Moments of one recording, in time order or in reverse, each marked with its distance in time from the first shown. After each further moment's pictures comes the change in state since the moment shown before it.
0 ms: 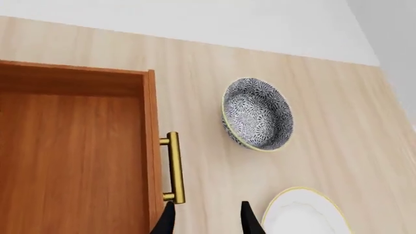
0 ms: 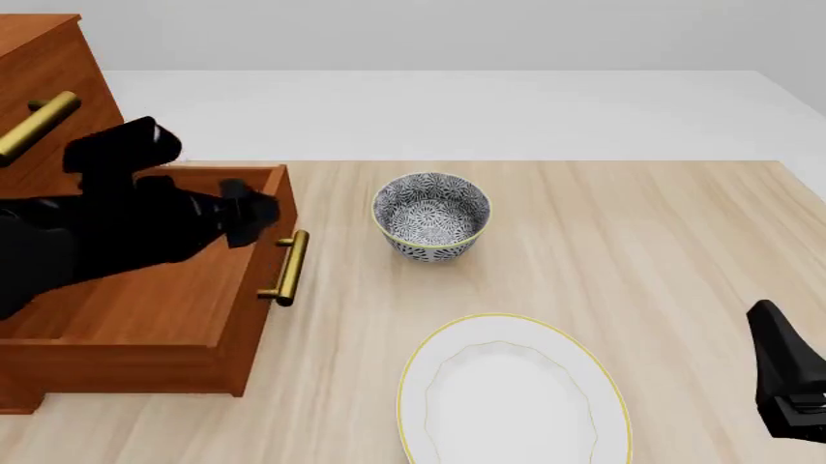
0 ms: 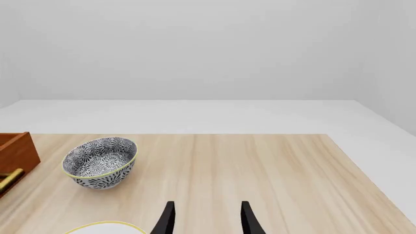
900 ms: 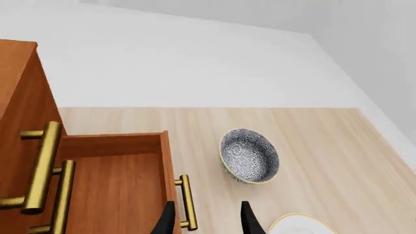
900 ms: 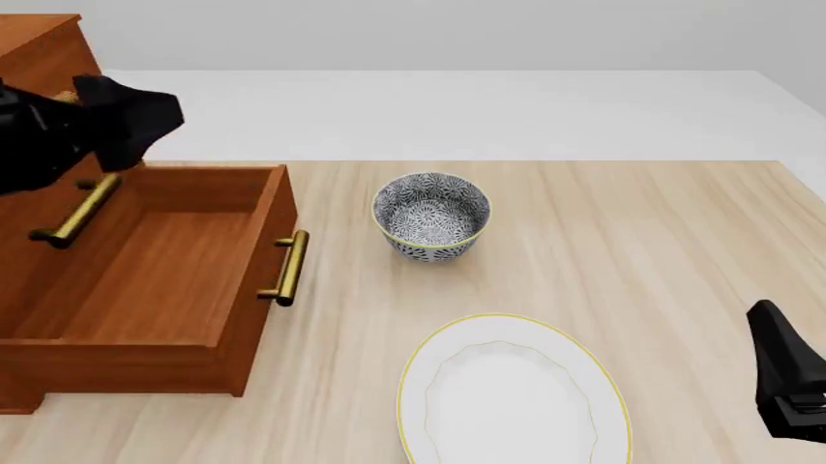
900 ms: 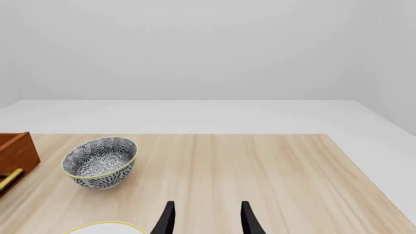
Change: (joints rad) left arm 0.087 -0.280 -0.148 0.171 0.185; right arm 0.000 0.000 0.000 0.000 0.000
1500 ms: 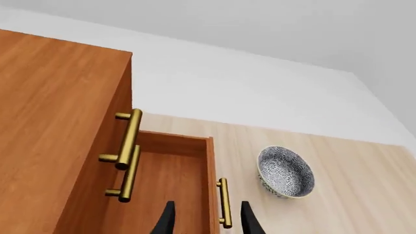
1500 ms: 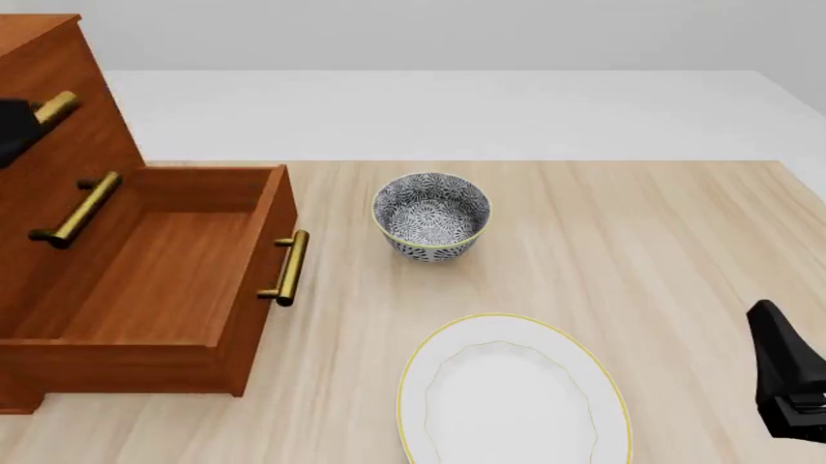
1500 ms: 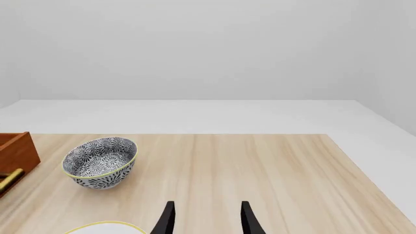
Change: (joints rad) left arm 0.217 -0.260 0.058 0.116 0.030; right arm 0.000 0.000 0.000 0.000 0.000
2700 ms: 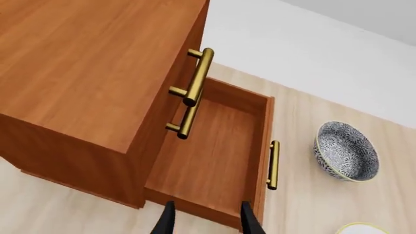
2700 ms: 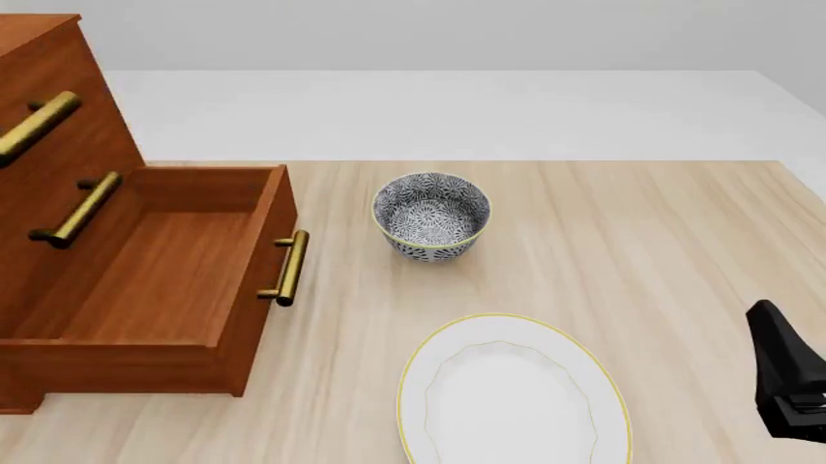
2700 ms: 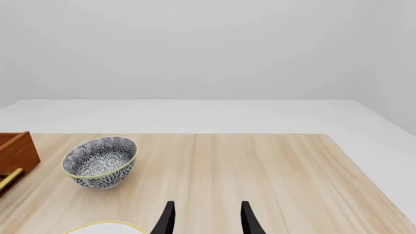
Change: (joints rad) left arm 0.244 -0.124 0.042 0.315 0.002; right arm 0.000 0.002 0.000 -0.001 0.000
